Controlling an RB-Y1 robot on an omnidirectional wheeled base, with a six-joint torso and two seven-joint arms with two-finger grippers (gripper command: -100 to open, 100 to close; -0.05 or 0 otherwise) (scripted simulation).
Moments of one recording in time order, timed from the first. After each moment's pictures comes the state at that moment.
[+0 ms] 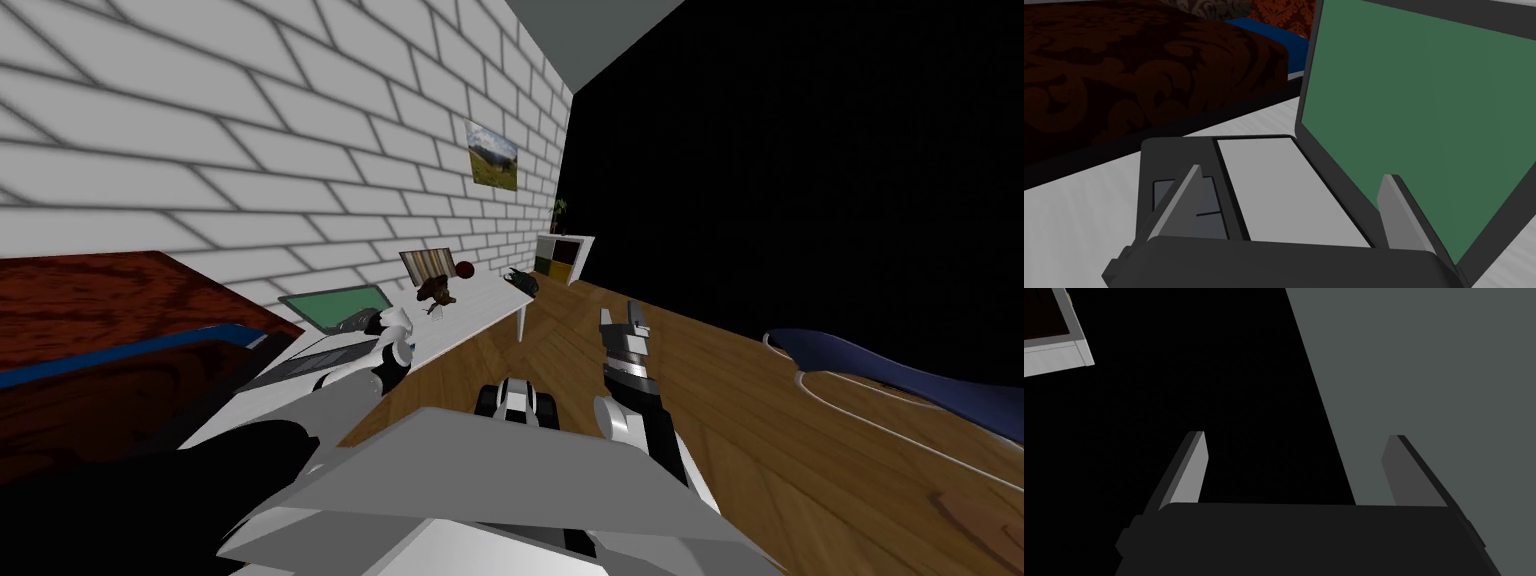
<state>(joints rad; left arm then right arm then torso) -0.57 0.57 0.86 -0.66 1.44 -0.81 0.14 0.53 -0.01 0.01 -2.26 -0.03 -0.44 -0.01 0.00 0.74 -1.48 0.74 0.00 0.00</state>
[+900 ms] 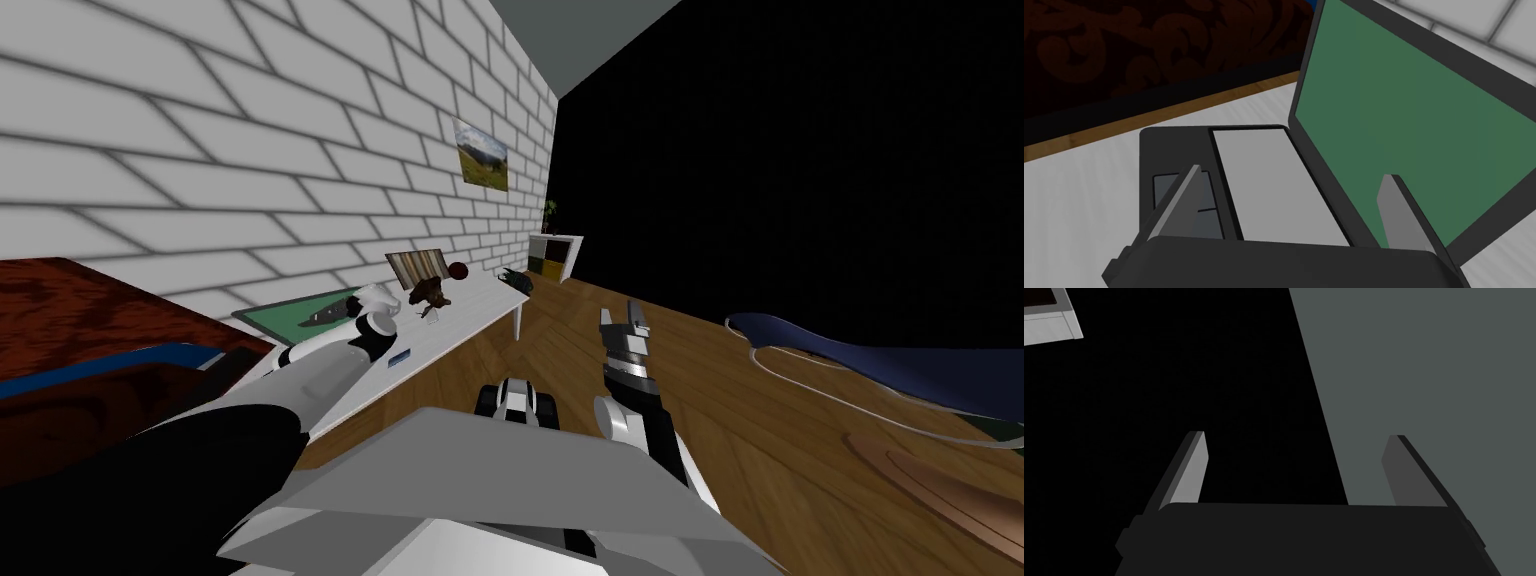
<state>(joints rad) -0.81 0.79 0.90 -0.44 1.64 -0.96 -0.06 0.53 -0.01 0.01 -2.26 -0.03 -0.44 -0.01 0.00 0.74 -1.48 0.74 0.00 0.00</state>
